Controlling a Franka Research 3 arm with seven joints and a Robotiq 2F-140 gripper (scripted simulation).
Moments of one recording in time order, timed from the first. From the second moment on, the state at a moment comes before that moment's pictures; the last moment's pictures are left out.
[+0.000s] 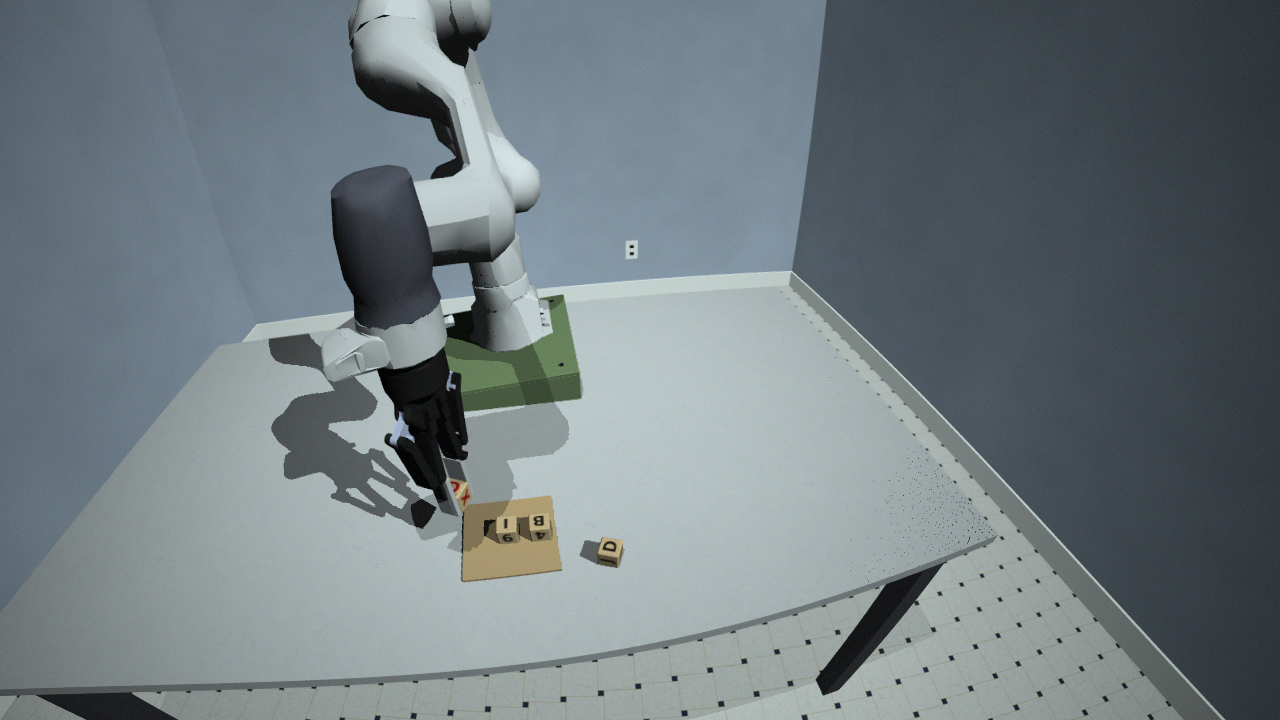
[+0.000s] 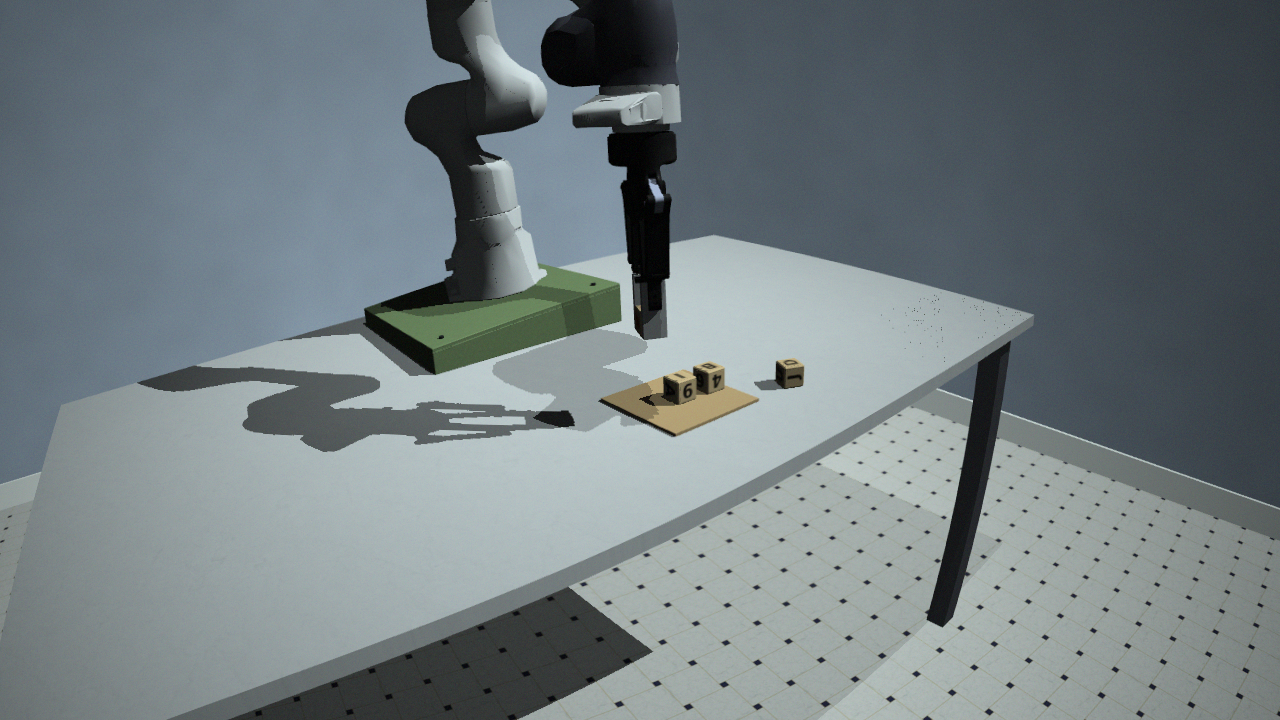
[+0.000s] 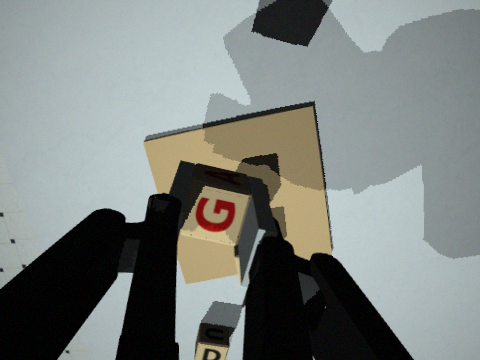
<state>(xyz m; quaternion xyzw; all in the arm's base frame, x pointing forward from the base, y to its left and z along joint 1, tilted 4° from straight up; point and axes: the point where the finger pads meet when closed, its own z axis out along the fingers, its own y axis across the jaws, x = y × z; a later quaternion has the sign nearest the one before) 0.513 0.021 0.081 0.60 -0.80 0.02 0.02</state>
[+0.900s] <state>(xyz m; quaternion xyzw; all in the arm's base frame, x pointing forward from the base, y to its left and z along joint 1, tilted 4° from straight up) 0.499 0.025 0.078 0.73 -0.68 0.02 0.03</state>
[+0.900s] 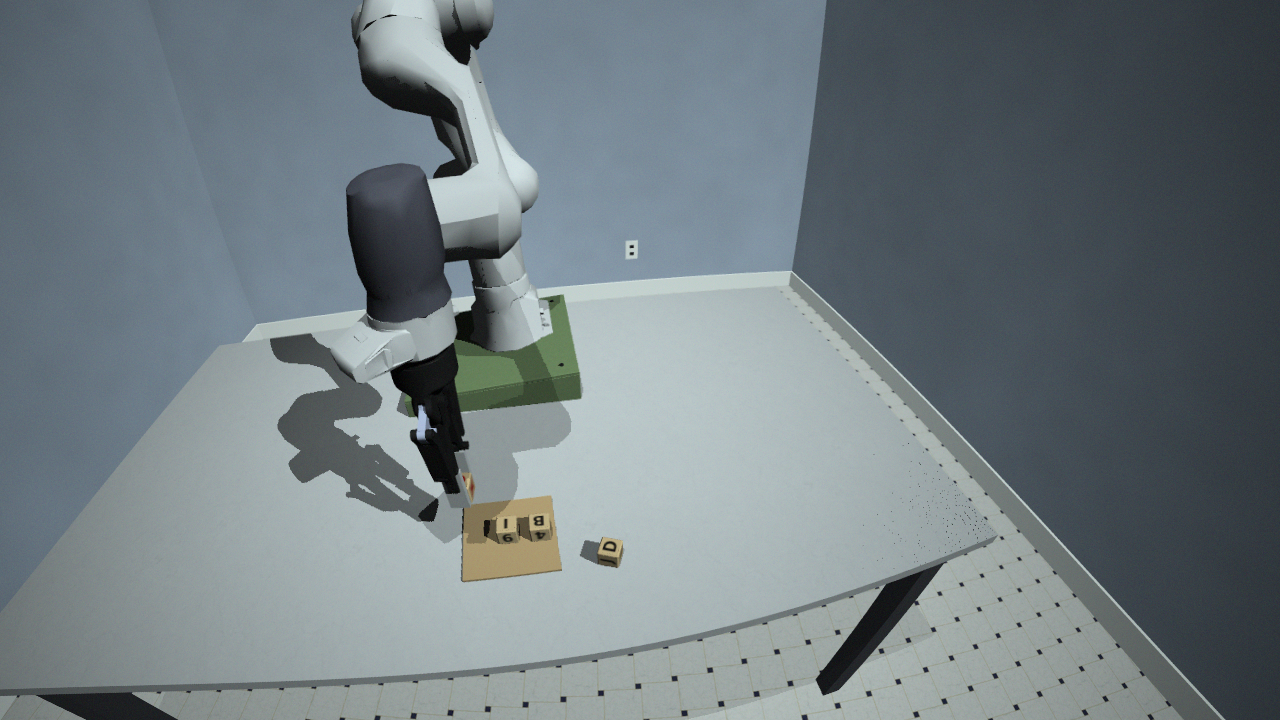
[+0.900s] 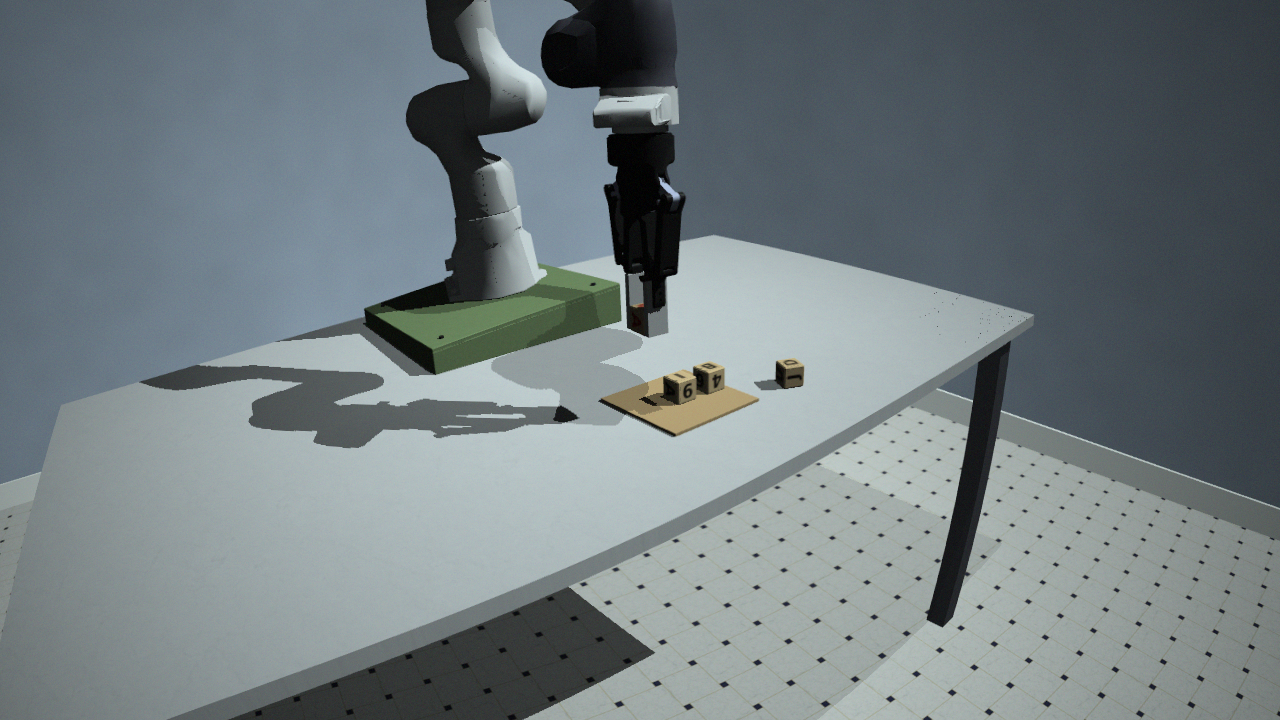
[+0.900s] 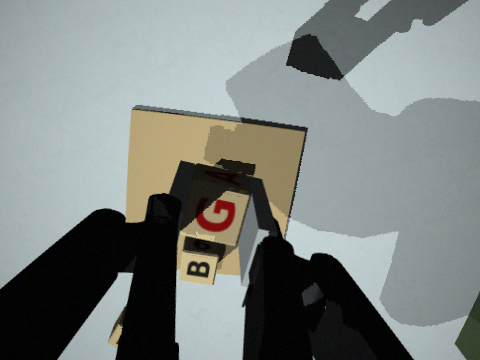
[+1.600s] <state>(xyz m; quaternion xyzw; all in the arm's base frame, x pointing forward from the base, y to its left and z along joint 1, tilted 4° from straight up) 0.498 0.023 0.063 0.75 -0.66 0.02 0.03</state>
